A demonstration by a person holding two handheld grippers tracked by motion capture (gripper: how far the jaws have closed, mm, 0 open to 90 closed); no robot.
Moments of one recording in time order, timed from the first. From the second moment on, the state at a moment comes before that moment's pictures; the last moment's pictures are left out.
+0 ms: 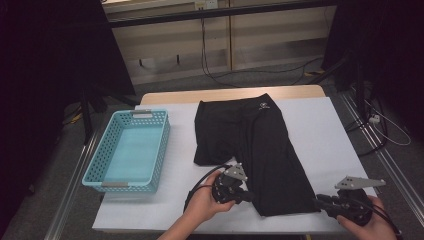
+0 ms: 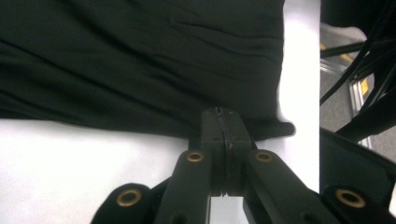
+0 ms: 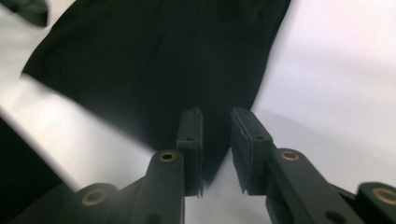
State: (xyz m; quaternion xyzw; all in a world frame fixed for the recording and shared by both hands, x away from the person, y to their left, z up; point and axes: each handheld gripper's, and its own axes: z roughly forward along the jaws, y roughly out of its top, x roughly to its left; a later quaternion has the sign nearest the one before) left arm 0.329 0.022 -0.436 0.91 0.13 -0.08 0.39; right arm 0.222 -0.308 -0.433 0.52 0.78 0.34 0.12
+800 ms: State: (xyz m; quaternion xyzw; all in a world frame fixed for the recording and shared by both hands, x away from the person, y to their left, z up) left arm 0.365 0.059 -0.430 0.89 0.20 0.02 0.40; right arm 0.352 -0.289 -0.452 0.55 0.75 0.31 0.19
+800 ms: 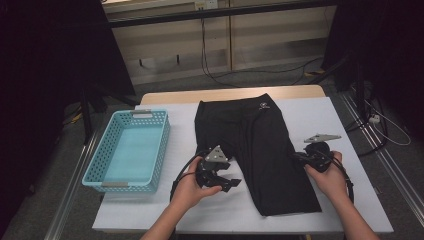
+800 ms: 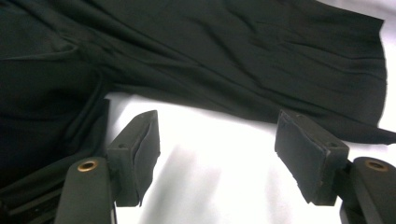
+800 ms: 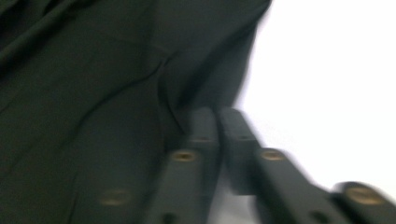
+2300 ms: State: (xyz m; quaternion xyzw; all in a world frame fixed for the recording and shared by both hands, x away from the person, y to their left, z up) left arm 0.384 0.086 -0.430 0.88 0.24 0.04 0.41; right arm 0.426 -0.321 -0.459 0.62 0.68 0.35 0.17
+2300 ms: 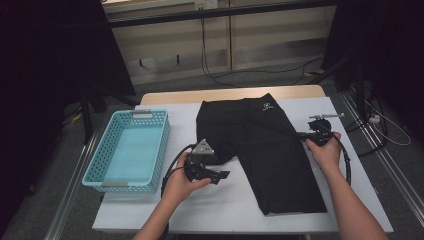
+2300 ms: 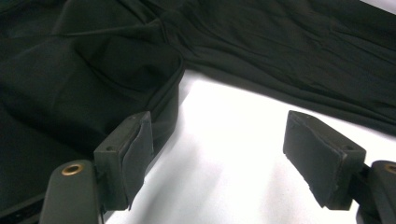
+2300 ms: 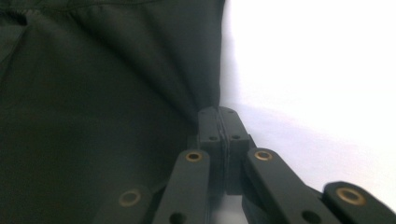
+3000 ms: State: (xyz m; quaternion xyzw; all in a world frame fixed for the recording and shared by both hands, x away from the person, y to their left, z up) left arm 0.385 0.088 -0.429 0.88 0.24 0.04 0.41; right arm 0.415 -0.347 -0.455 0.64 0.67 0.32 0.17
